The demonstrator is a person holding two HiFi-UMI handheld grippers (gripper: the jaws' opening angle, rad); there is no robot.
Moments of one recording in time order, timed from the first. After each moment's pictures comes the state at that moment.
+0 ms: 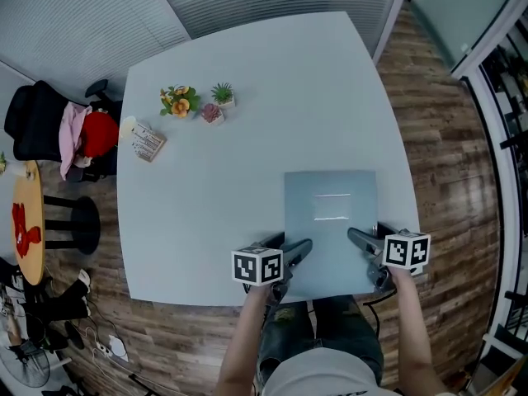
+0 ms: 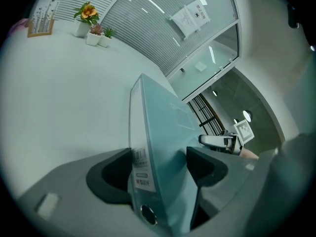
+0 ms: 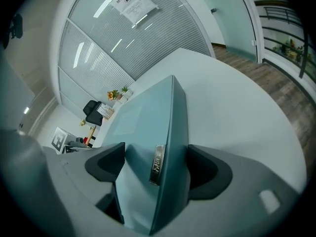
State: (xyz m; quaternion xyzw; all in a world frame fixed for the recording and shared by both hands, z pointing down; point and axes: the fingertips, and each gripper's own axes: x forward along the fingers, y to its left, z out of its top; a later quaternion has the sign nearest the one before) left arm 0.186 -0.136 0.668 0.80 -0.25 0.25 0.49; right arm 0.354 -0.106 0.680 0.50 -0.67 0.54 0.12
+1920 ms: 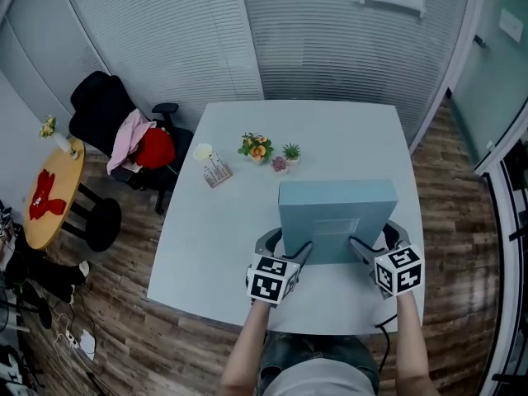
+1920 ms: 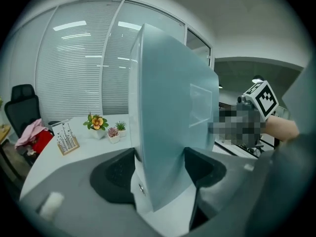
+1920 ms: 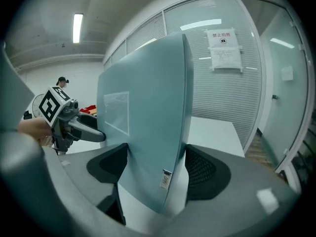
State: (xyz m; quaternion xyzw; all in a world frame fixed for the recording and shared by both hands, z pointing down) left arm 0.102 -0.237 0.508 0.86 -0.42 0.22 0.18; right arm 0.265 -0.234 0.500 0.48 -0.83 0.17 0.22
